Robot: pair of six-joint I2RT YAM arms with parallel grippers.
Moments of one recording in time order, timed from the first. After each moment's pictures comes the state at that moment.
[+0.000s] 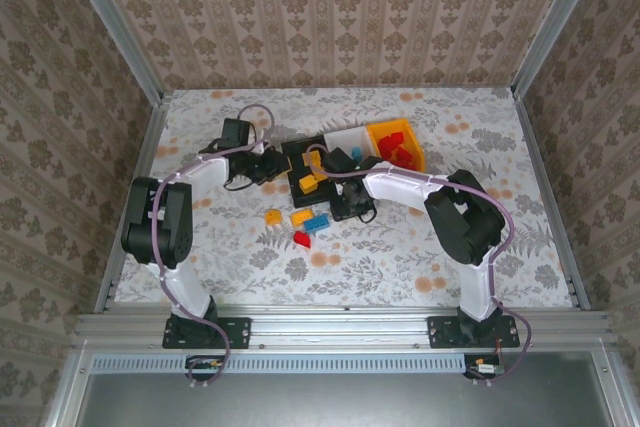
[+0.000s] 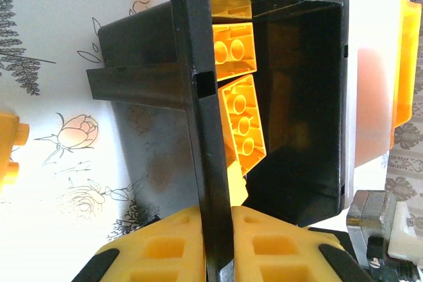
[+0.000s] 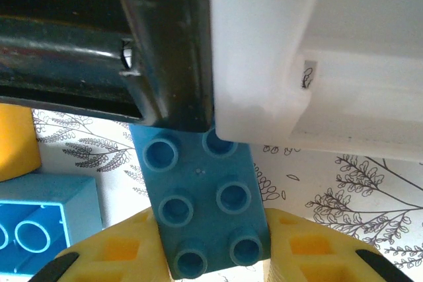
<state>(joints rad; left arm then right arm) -0.26 1.79 1.12 -0.26 0.63 -0.61 0.69 1.97 1.36 -0.71 -0.01 0.40</state>
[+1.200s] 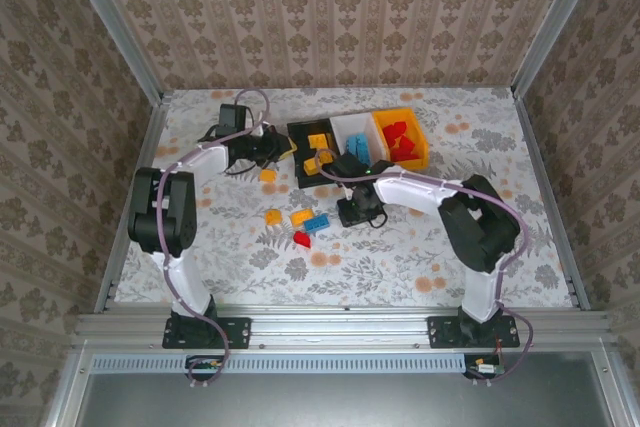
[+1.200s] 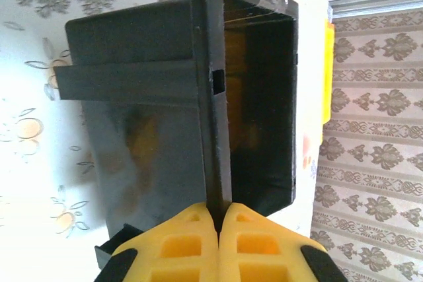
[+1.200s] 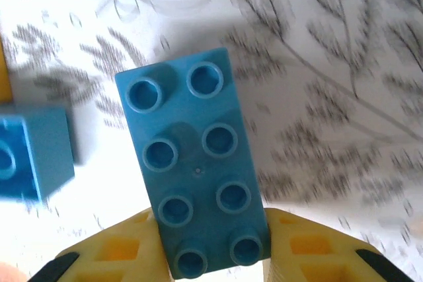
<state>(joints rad) -0.23 1.88 1.25 -0.18 0.78 -0.73 0.66 1.85 1.24 -0.73 -0.03 0.37</state>
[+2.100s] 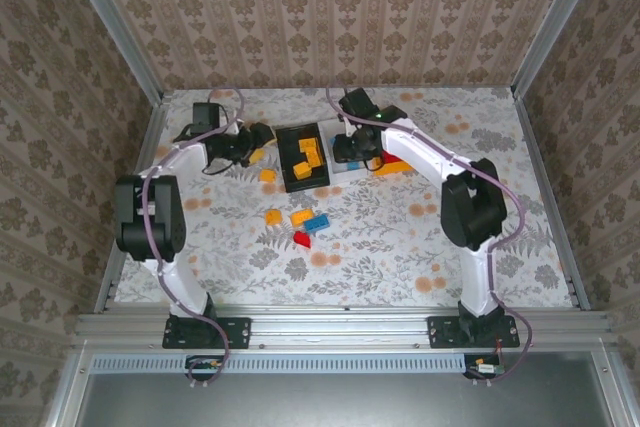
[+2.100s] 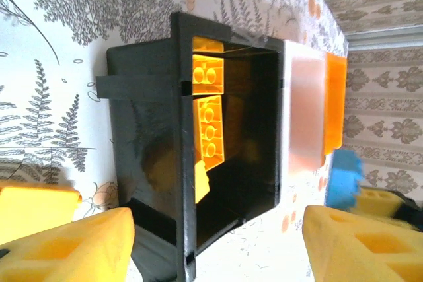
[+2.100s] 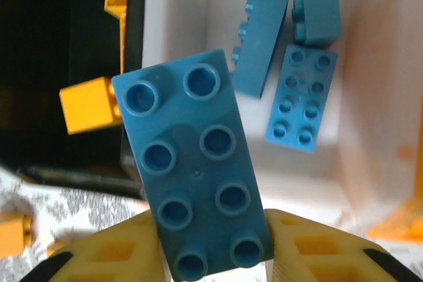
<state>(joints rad) -0.09 1.80 1.25 -0.30 0.76 -0.63 0.49 2.06 1.80 -0.82 -0.06 0.33</state>
